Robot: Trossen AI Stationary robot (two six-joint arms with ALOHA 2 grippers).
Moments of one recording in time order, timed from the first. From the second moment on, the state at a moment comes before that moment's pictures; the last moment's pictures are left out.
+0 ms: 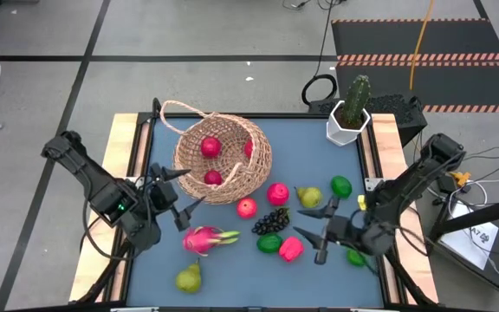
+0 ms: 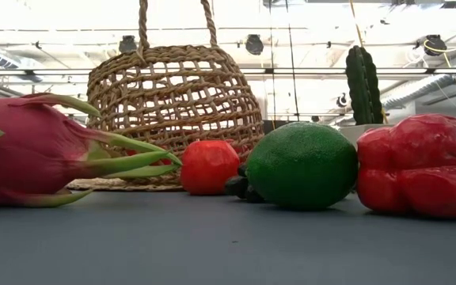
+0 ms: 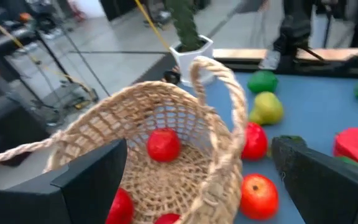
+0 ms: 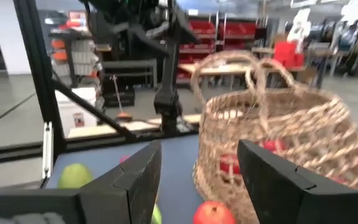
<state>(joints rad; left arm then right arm) -0.70 1.23 1.24 -0.91 -1.15 -0.64 0.82 1.31 0.70 0.59 1.12 0.05</state>
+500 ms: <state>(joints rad) -0.74 1.22 1.18 -0.69 -1.00 -0.42 0.69 1.39 0.70 0.24 0.66 0.61</state>
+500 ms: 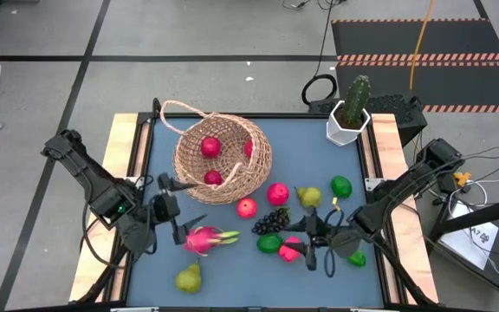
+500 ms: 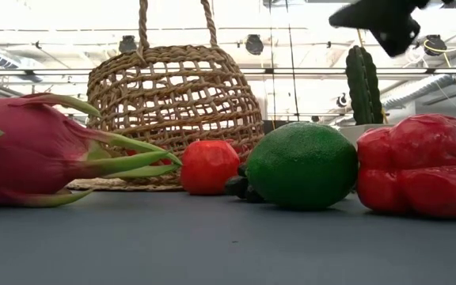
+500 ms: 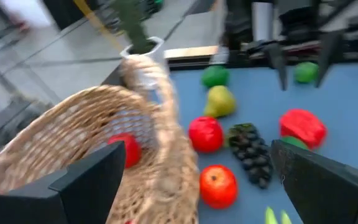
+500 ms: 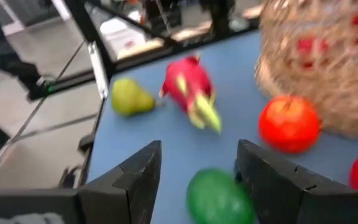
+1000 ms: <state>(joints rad) -0.72 1.19 1.11 -0.49 -0.94 -0.22 0.76 1.47 0.70 0.01 0.47 0.88</state>
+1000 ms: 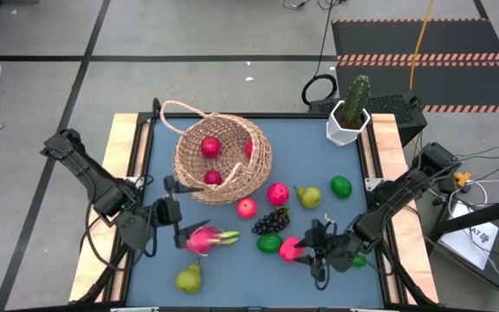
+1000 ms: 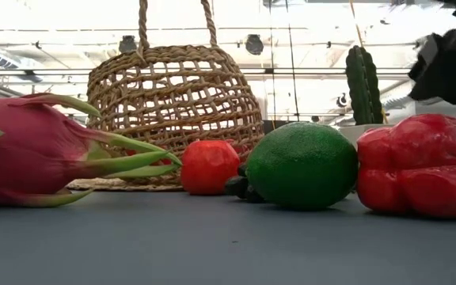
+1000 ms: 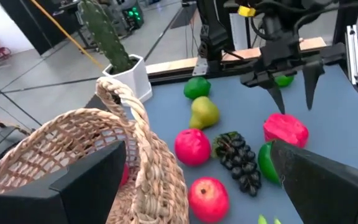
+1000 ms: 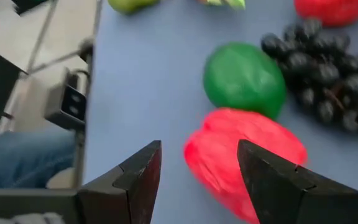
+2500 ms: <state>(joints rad) -0.69 1.19 1.11 -0.48 -0.94 -0.22 0.18 1.47 0.74 -0.04 0.32 0.23</state>
